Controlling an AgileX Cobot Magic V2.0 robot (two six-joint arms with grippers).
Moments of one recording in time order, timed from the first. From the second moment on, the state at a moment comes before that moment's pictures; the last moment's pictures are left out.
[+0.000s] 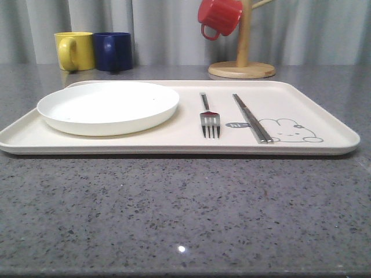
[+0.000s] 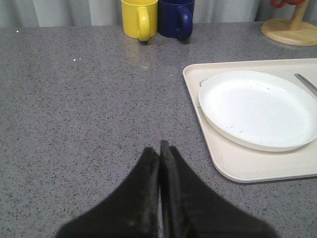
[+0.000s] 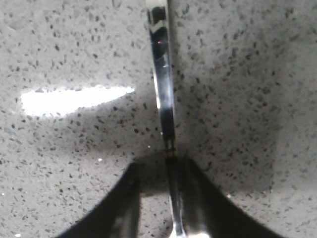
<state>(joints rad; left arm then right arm) -0.14 0.28 -0.56 -0.02 0.68 -0.07 -0.27 1.89 -1.56 0.08 1.23 -0.18</state>
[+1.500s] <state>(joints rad) -0.14 0.28 -0.56 -0.02 0.68 -0.07 0.24 1.84 -1.56 0.22 1.11 0.24</state>
